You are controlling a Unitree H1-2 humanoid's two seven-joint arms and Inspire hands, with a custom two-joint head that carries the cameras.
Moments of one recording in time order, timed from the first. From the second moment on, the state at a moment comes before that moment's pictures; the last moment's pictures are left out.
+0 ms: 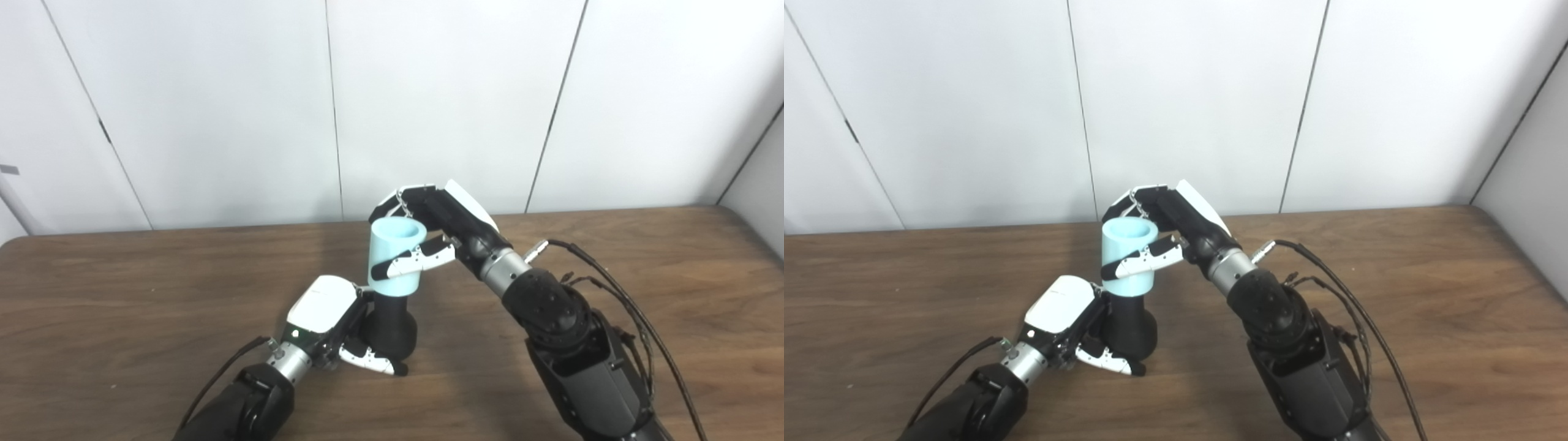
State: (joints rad) left arm -0.52 0.27 -0.68 0.47 0.80 -0.21 0.26; right arm -0.50 -0.18 0.23 -0.21 -0.25 0.41 0.22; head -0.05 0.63
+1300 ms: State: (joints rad) left arm -0.50 0.27 -0.67 0.43 0.79 -0.18 0.23; right arm -0.47 -0.27 0.31 -0.08 -0.40 -0.13 0.17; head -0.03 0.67
